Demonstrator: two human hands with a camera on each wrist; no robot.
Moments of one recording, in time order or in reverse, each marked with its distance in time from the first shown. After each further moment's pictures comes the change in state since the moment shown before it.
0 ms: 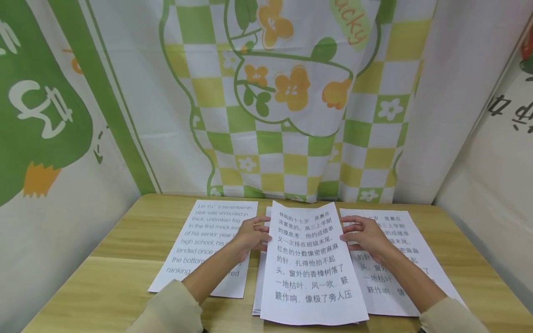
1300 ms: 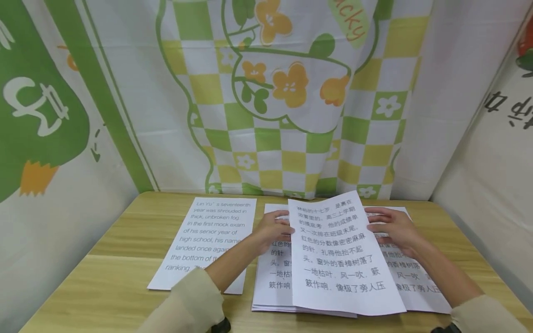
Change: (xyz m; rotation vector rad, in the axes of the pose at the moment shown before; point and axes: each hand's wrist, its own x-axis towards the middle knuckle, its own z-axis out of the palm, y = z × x) left_hand 0.012 0.011 0.047 -0.083 -0.119 0.008; right_hand -0.012 0.008 -0.066 0.041 -0.005 0.001
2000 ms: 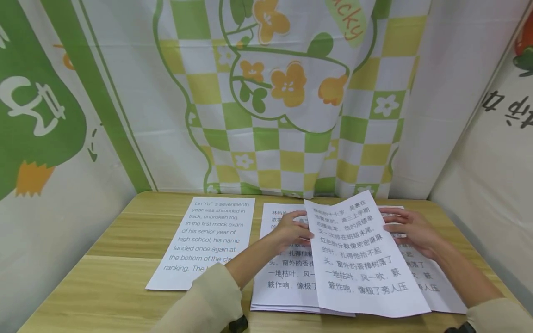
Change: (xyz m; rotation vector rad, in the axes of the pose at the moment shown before) left_hand 0.009 -0.001 0.042 -0.038 -0.094 -0.022; right_hand -0.004 0.022 -0.047 0.072 -0.083 -0.044
